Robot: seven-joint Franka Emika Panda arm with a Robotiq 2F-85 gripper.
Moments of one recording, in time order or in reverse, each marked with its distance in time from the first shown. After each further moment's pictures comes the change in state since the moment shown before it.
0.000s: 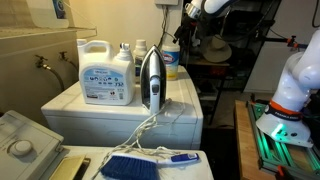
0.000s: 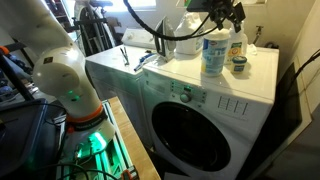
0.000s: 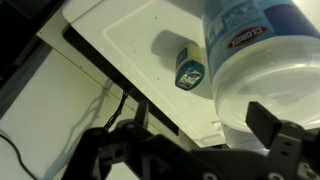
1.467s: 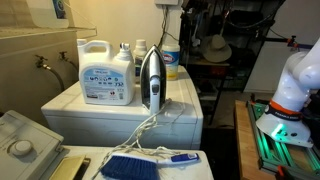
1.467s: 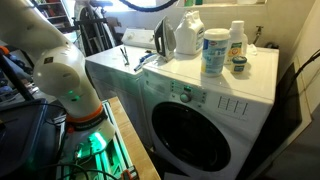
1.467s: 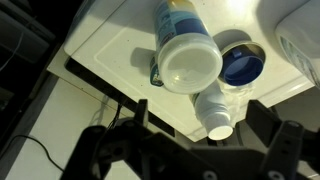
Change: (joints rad) arm 0.009 -0.171 0.068 0.211 0.077 -0.505 0.196
